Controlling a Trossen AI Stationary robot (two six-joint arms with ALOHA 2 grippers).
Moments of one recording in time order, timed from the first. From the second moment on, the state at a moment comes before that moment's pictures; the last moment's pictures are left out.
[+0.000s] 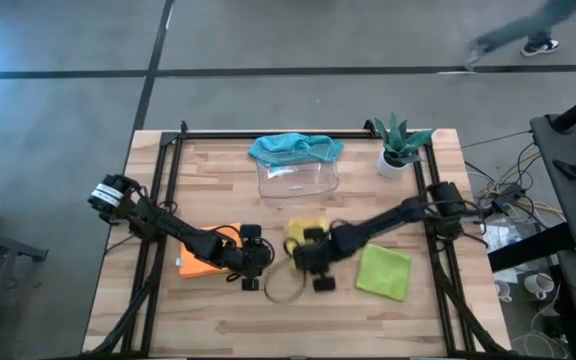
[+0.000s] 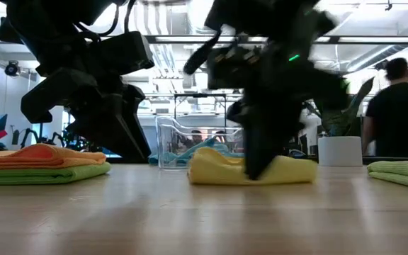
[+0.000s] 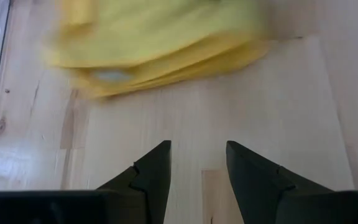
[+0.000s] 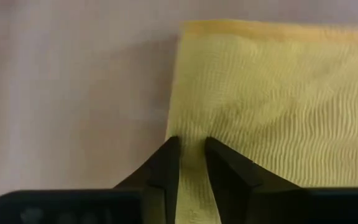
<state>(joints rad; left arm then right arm) -0.39 1.65 0.81 -0.09 -0.37 -0.23 0.29 1.99 1.29 -0.54 0.00 0.09</state>
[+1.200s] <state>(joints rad) -0.32 1.96 0.86 0.37 -0.40 -0.09 0.51 1.89 1.30 -1.02 0.26 0.47</state>
